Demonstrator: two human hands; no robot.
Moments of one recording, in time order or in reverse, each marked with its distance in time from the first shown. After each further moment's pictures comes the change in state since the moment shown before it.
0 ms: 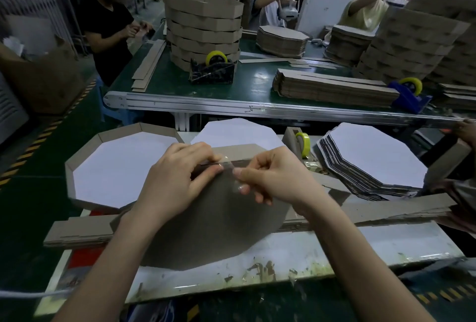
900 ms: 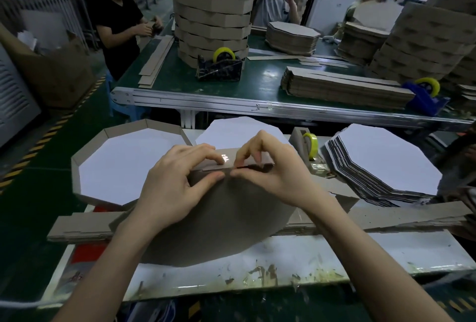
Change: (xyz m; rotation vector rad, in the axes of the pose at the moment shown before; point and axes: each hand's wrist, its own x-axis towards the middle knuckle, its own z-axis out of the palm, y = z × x) left_hand -0.005 -0.002 0.002 -0.089 -0.014 -0.042; right_hand 0.031 0.019 -0.011 -0.283 0.089 -0.754
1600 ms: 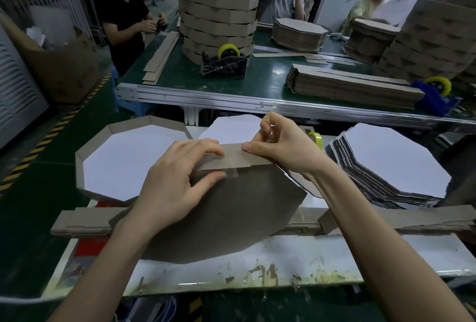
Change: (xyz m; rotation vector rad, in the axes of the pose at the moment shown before) left_hand -0.001 -0.001 0.001 0.043 0.009 0.042; right_hand 0.028 0.038 -0.016 0.357 -0.107 0.569
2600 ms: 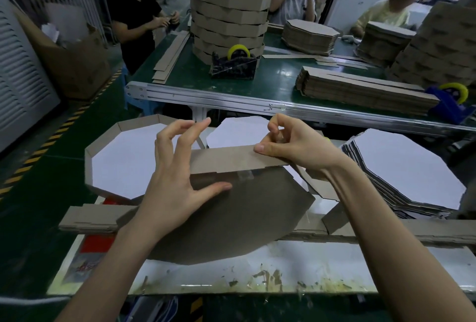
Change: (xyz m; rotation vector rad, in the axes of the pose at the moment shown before) left_hand -0.003 0.002 -0.001 0.004 0.169 -0.105; right_hand 0.009 -0.006 -0.012 0.055 -0.135 0.058
